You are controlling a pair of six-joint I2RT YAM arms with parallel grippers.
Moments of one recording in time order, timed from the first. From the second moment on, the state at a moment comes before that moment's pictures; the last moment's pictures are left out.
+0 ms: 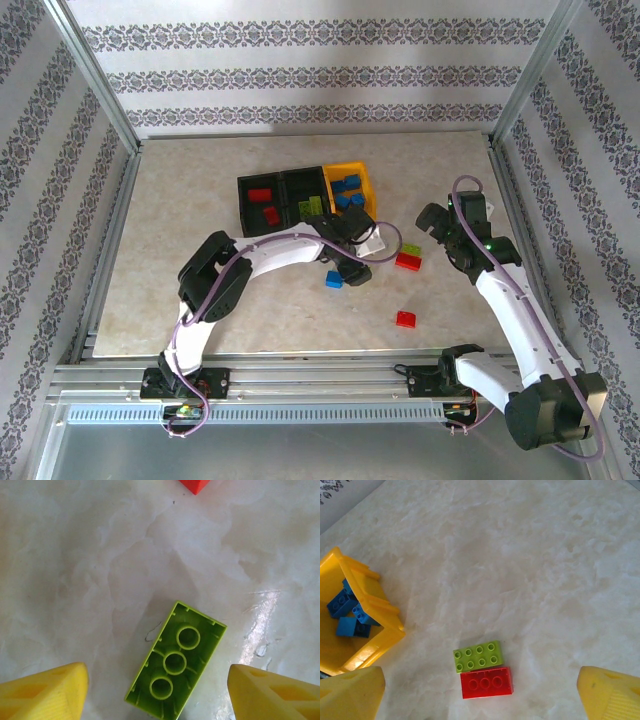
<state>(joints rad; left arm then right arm) -0.86 2.08 1.58 -0.61 0.11 0.24 0.14 1.03 0.91 -0.70 0.19 0.71</state>
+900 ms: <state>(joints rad) -0.88 2.24 1.73 -0.72 0.06 0.25 0.13 0.99 0.89 -0.70 0.19 0.72</state>
